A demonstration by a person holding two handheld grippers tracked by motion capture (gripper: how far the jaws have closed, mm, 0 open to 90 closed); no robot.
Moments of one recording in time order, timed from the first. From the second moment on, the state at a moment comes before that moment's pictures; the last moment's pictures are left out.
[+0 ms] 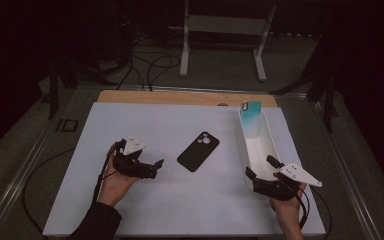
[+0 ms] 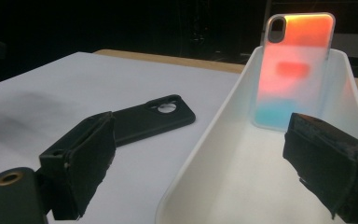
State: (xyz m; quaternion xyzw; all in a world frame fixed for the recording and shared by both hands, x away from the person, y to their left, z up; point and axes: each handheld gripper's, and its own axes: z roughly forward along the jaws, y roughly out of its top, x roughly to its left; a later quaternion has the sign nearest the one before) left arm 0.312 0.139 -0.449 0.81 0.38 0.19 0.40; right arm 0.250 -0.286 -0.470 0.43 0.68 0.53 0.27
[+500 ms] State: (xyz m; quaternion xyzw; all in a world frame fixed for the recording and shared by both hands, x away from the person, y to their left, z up) left arm 0.346 0.090 -0.463 0.83 0.37 0.16 0.39; right arm 0.250 -0.285 -0.470 0.42 0.68 0.53 0.27
